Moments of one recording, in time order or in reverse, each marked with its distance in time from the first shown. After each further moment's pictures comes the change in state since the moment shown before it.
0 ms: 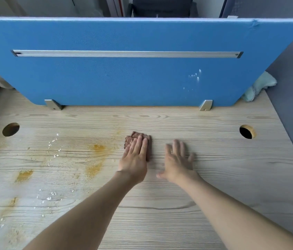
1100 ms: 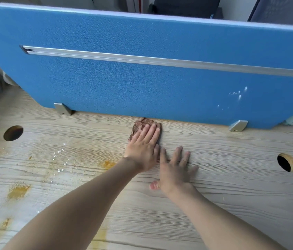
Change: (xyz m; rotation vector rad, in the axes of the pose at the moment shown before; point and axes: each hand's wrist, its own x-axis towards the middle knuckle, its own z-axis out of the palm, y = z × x) left_hand 0.102 -0.065 -0.020 0.015 0.171 0.087; right_hand 0.054 -0.083 -0.019 -0.025 -0.065 0.045
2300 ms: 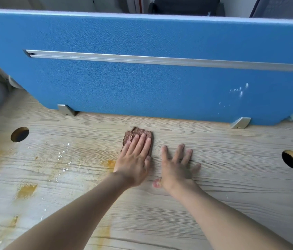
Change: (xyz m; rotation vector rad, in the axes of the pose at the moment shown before) left_hand -0.052 -0.016 0.005 0.013 -0.060 -0.036; right_hand 0.005 0.000 0.001 0.032 -0.024 0.003
